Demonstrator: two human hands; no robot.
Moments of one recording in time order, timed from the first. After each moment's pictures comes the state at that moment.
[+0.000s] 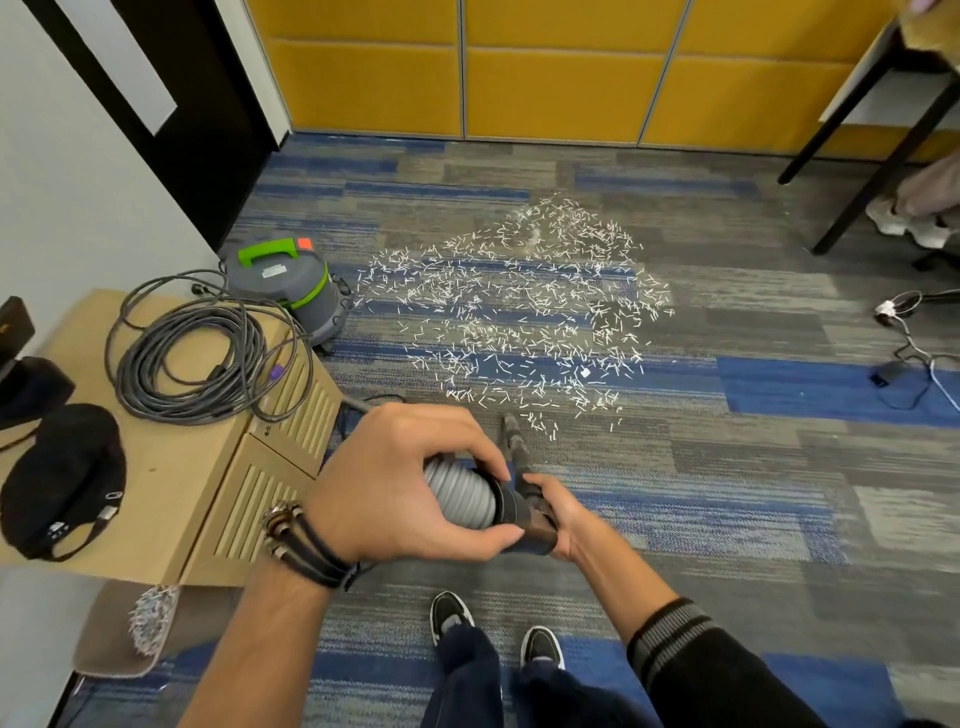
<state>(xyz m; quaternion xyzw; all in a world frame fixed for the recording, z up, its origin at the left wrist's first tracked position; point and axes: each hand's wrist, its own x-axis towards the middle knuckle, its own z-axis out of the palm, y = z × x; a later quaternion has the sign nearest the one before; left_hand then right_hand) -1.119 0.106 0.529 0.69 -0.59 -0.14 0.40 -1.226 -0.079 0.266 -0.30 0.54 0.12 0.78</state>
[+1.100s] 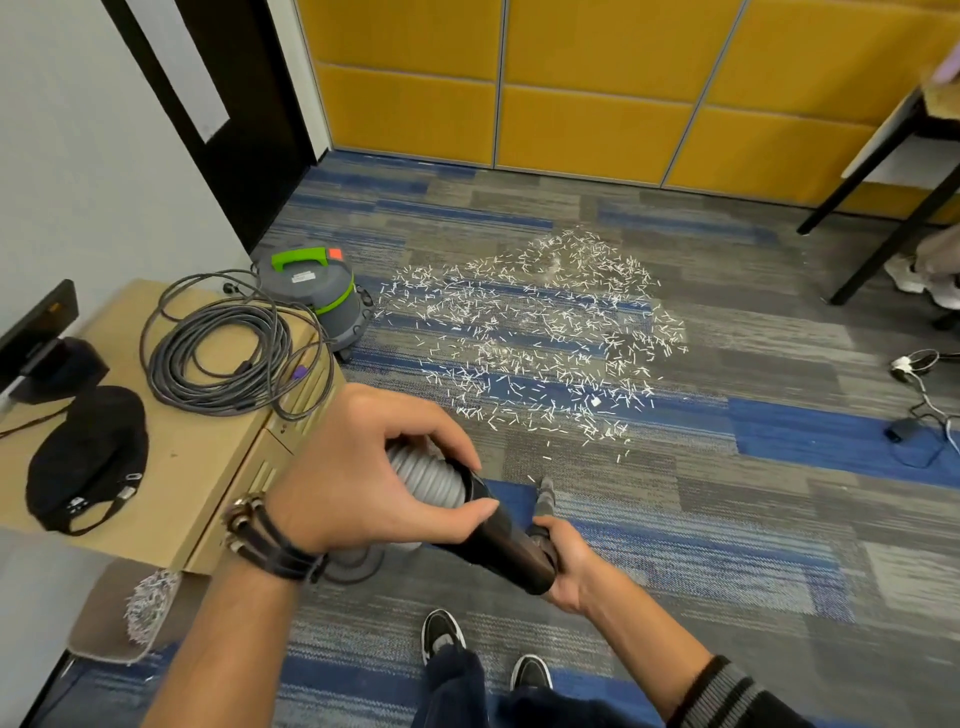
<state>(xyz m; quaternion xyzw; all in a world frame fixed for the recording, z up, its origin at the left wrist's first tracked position) -1.112 0.140 0.556 0.71 -0.54 -0.08 0.44 -1.252 -0.049 0.286 -0.28 0.57 0.13 0.76</state>
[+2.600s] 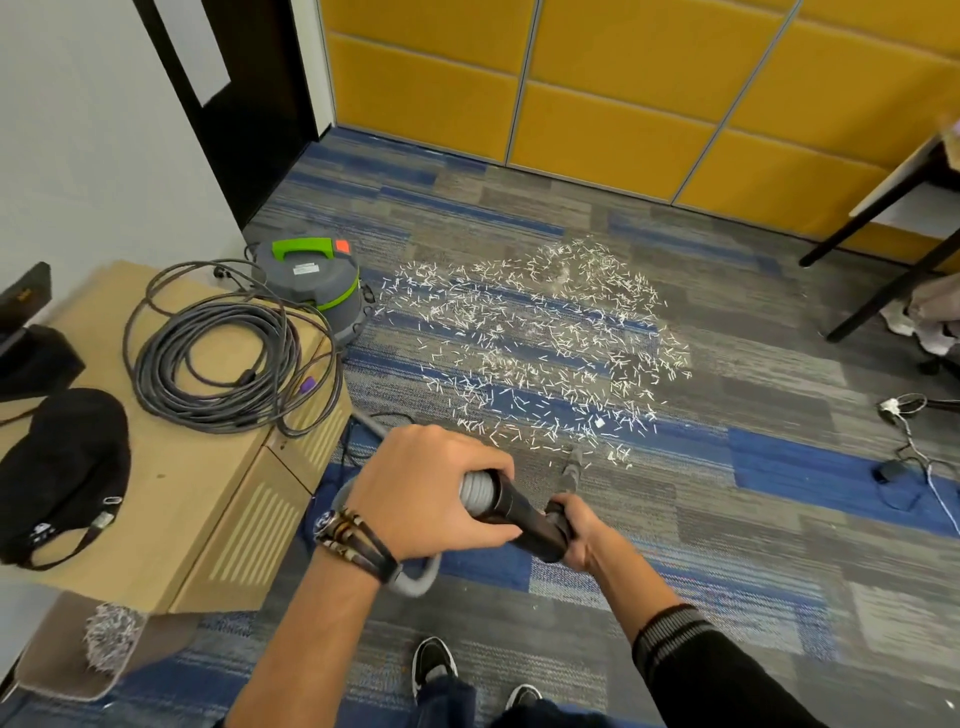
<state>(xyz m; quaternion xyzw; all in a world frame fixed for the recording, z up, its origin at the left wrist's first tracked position) -0.996 0.134 0.464 0.79 -0.52 -0.09 0.30 -1.115 -0.086 0.262 -0.34 0.63 0.09 0.69</state>
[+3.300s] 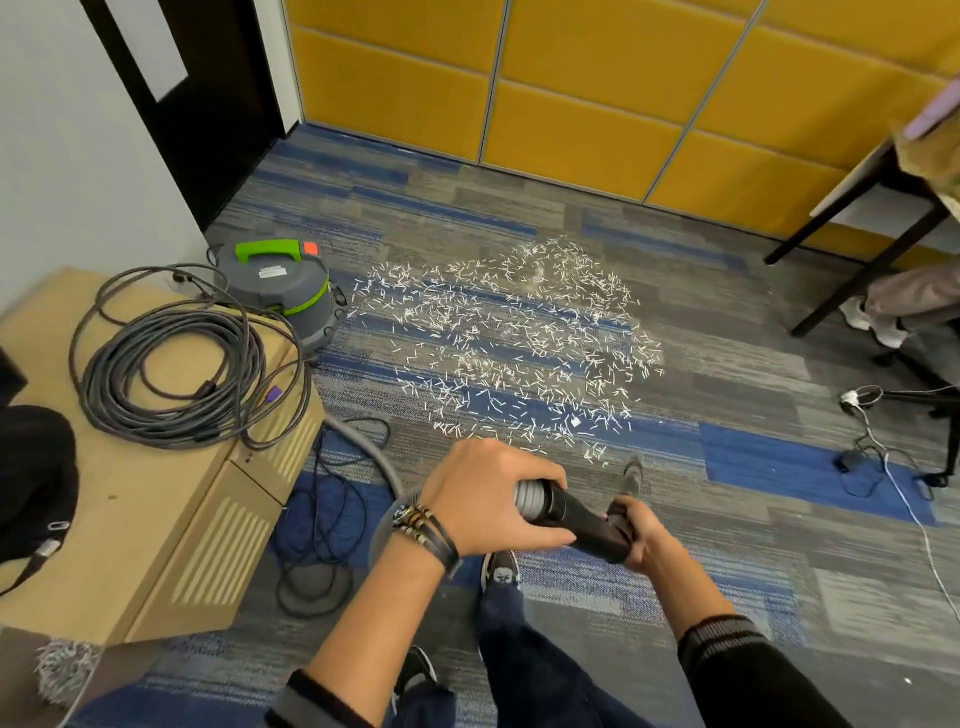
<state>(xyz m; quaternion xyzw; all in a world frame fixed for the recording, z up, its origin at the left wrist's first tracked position) -1.020 0.052 0.438 0.76 -0.54 -0.14 0.33 -1.179 -0.188 0.269 -0.38 0.69 0.00 0.62</state>
